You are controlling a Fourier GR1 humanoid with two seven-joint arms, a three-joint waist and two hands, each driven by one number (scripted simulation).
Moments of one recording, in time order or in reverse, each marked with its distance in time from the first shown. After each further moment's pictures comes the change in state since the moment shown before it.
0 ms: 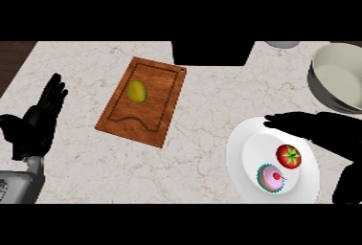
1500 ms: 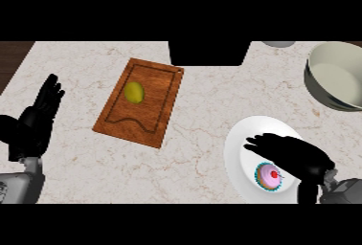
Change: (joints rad) left arm 0.012 -0.093 0.123 -0.016 -0.106 -0.100 0.029; right arm 0.146 0.253 0.106 0.164 0.606 -0.128 -0.198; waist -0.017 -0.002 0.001
